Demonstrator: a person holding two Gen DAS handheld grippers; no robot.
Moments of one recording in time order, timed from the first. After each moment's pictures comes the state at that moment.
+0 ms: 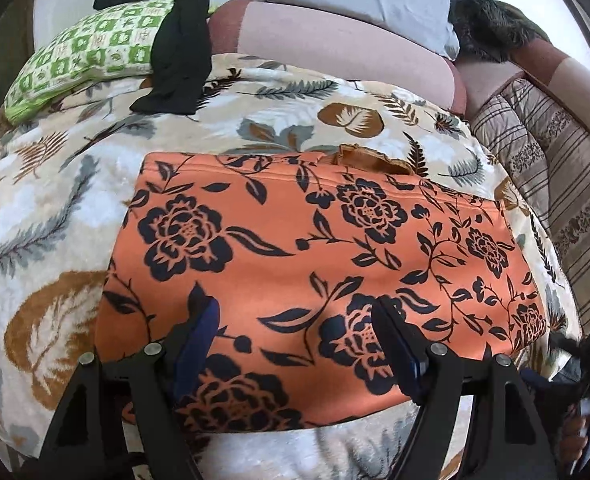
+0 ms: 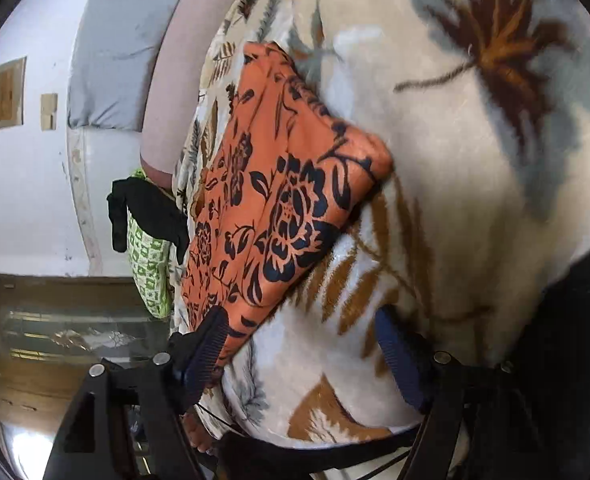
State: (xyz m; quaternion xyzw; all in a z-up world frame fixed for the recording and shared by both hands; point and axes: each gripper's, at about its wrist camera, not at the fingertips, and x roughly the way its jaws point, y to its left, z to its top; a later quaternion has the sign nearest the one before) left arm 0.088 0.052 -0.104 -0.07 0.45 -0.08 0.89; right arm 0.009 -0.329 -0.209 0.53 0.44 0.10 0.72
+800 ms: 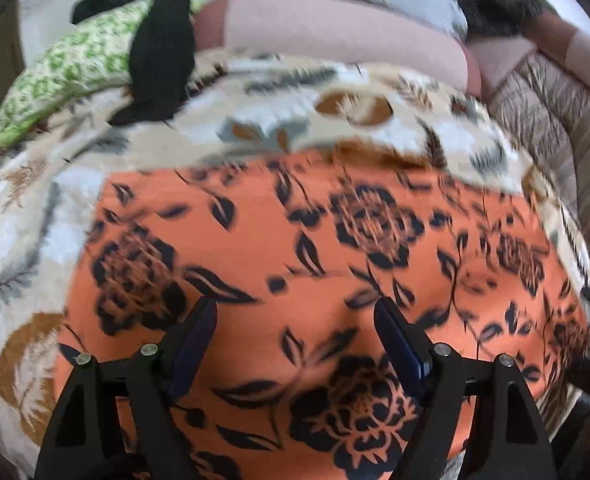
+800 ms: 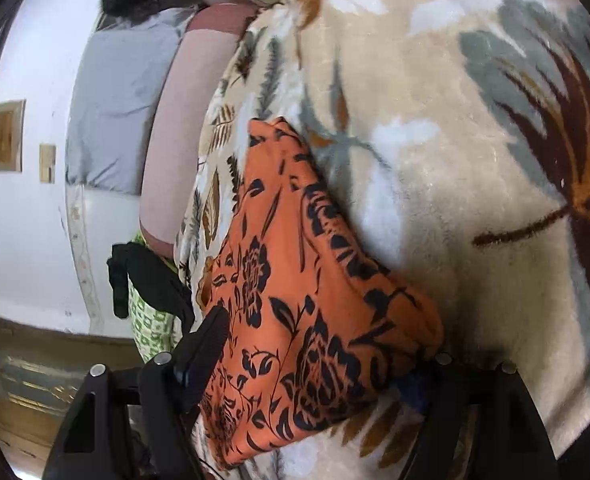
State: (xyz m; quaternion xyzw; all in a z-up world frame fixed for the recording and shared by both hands) left arm 0.134 0.012 -0.129 -0.02 0.47 -0.05 0.88; right arm 0.061 -0.358 -0.200 0.55 0.38 0.04 0.74
